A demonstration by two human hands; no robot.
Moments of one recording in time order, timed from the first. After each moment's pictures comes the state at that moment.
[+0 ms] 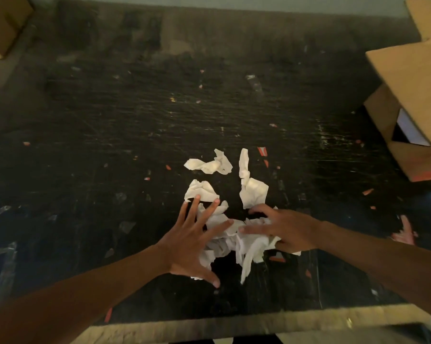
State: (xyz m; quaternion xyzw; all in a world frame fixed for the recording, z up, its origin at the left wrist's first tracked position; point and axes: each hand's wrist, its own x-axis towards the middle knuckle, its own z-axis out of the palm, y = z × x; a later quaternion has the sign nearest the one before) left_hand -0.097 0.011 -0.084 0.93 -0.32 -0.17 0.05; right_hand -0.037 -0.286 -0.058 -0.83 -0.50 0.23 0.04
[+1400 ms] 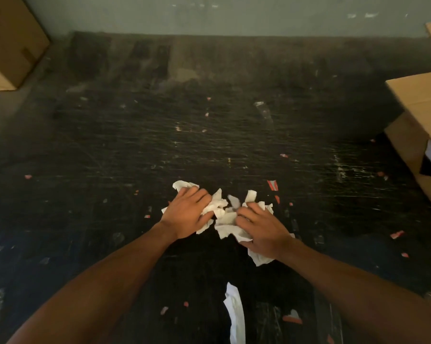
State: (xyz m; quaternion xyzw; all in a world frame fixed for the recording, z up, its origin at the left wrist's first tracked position) left_hand 0.053 0.035 -0.106 0.95 -0.29 0.07 0.07; right_hand 0.040 -0.215 -0.098 -0.91 -0.40 0.05 0.07
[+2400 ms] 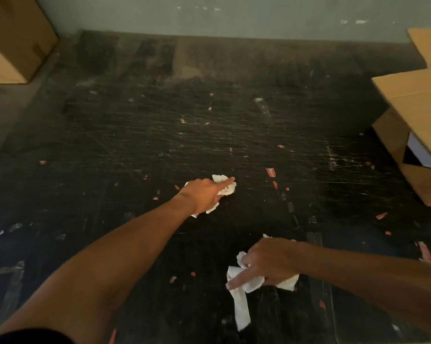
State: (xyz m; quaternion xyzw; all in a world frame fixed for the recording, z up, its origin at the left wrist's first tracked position) left_hand 0.055 0.007 -0.070 0.96 -0.21 -0.19 0.06; right_hand -0.033 -0.217 -0.051 -0.70 -0.66 0.26 -0.01
